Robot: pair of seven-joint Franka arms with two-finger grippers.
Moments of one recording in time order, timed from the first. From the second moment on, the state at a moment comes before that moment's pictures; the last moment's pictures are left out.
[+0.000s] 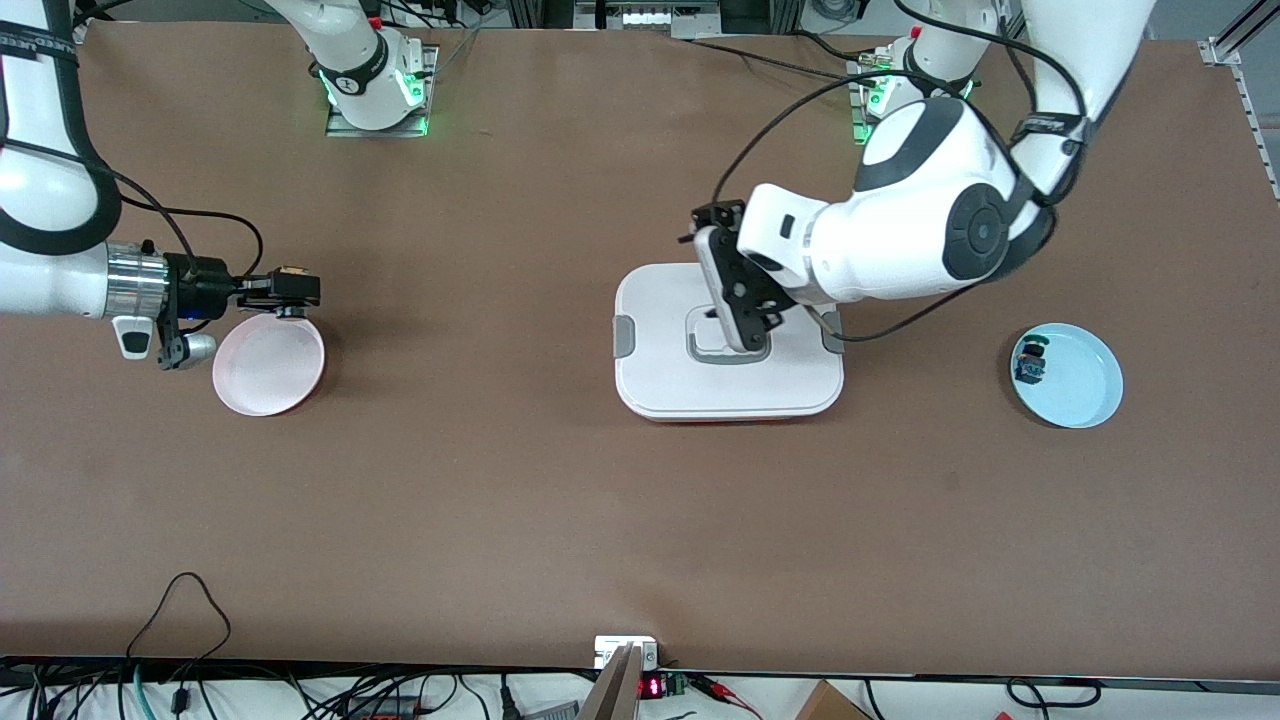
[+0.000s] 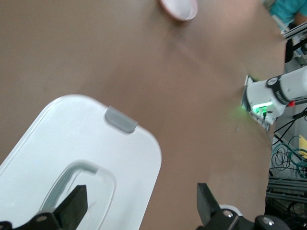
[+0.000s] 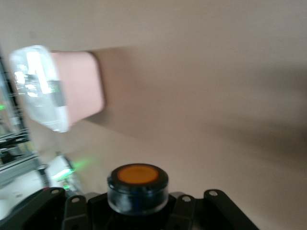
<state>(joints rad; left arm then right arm) 0.14 0.51 -0.77 -1.43 -0.25 1.83 0.50 -0.06 0.23 -0.08 -1.92 0.63 1.73 -0.40</state>
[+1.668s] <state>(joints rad) 0.03 0.09 -0.10 -1.51 -0.05 1.53 -0.32 -0.09 0.55 -0.10 -1.98 0.29 2.39 -0.52</state>
